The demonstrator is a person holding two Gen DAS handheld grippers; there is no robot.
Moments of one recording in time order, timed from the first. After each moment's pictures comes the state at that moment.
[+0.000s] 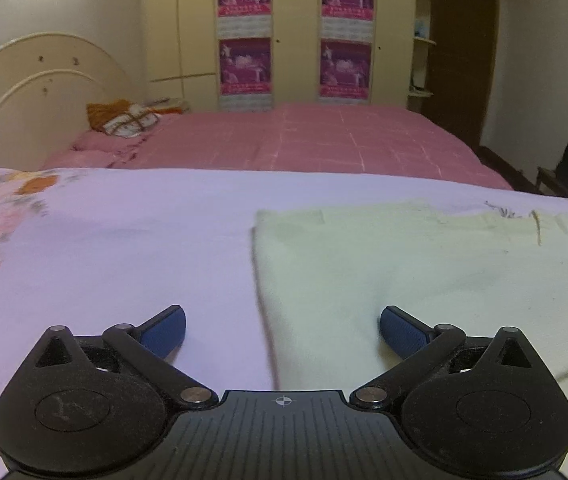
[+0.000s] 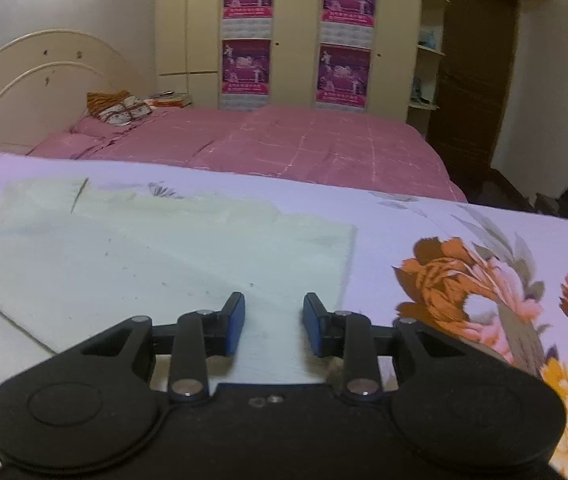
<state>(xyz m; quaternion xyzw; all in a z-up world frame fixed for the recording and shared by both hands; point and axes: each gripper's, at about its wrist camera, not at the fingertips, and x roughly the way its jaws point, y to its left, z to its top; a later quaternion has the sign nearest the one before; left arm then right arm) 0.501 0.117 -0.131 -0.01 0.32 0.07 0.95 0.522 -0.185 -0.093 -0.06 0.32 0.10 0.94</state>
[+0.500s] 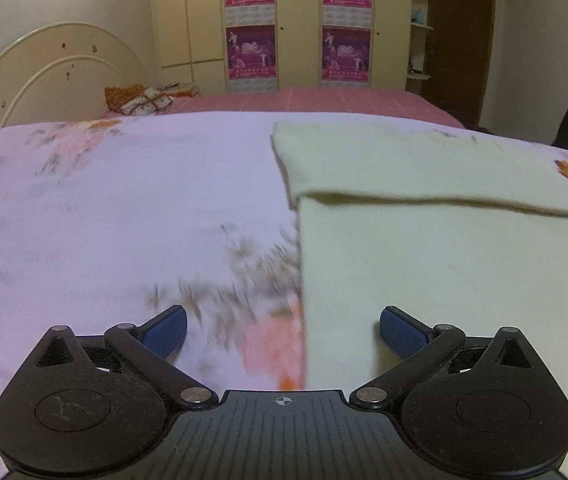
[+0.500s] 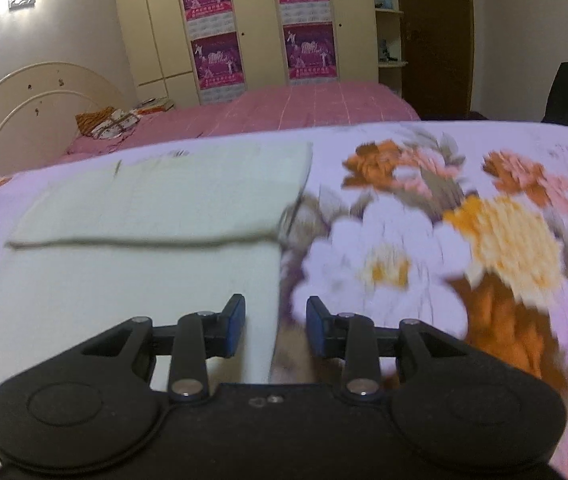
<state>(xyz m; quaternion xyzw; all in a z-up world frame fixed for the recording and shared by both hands) 0.336 0.103 -0.138 -0.01 0.35 0.07 0.94 0.388 -0.230 -0.081 0.02 0.35 0.09 0.93</state>
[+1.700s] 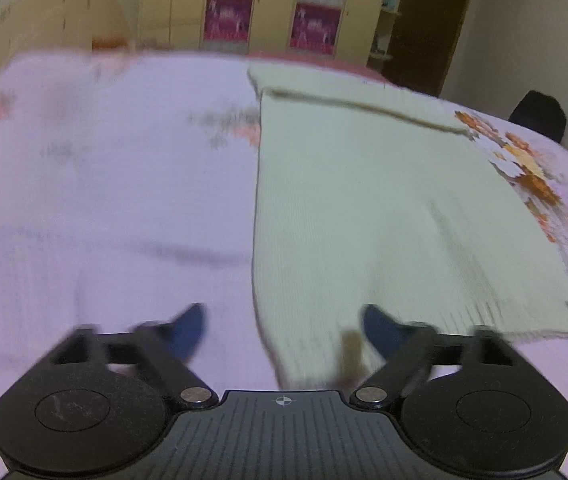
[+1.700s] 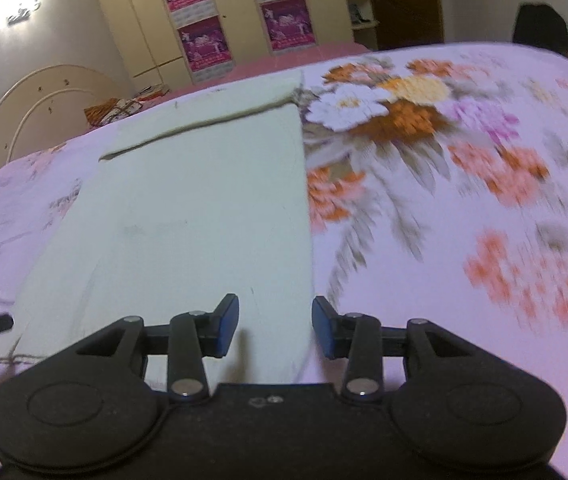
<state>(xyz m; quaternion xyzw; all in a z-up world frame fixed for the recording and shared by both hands) 0.099 0.105 -0.122 -0.09 0.40 0.00 0.91 0.137 -0.229 -0.067 0.09 0.39 0.06 0.91</state>
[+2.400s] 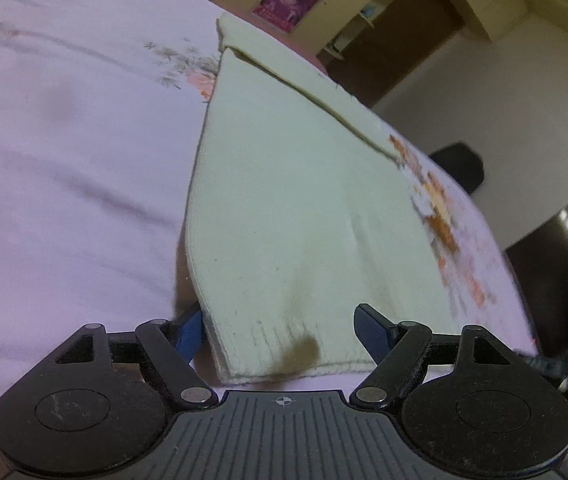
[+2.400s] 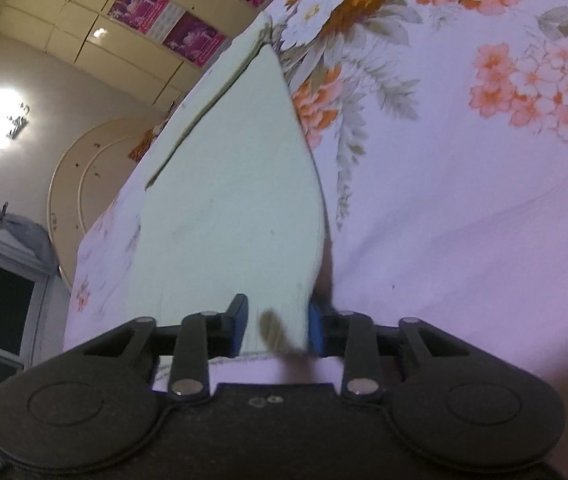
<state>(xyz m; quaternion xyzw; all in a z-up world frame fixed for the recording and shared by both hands) 0.117 0.140 -0.146 -0.30 0.40 -0.13 0.85 0.137 -0.276 -0.109 0.35 0.44 0.14 0.81</state>
